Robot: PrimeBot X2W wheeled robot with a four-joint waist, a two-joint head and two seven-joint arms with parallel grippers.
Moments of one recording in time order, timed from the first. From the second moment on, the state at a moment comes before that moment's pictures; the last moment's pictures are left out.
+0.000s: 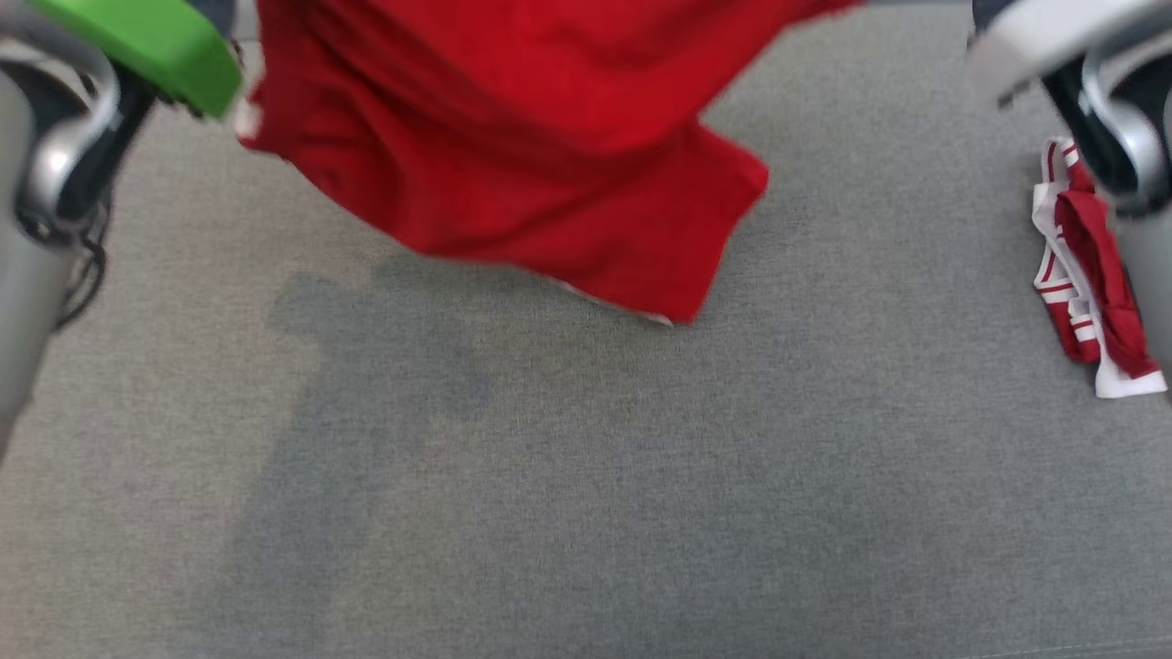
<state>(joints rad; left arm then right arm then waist) -1.09 0.52 -0.55 0.21 -0.60 -0.12 0.07 -0.94 -0.40 0.28 0.10 0.24 0.13 0.17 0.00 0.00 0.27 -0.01</state>
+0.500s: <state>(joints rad) -1.59 0.37 -0.53 0.77 -0.50 -0.13 -0.26 -1.59 -0.20 0.26 0.76 0.07 0.13 -0.16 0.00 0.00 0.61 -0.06</state>
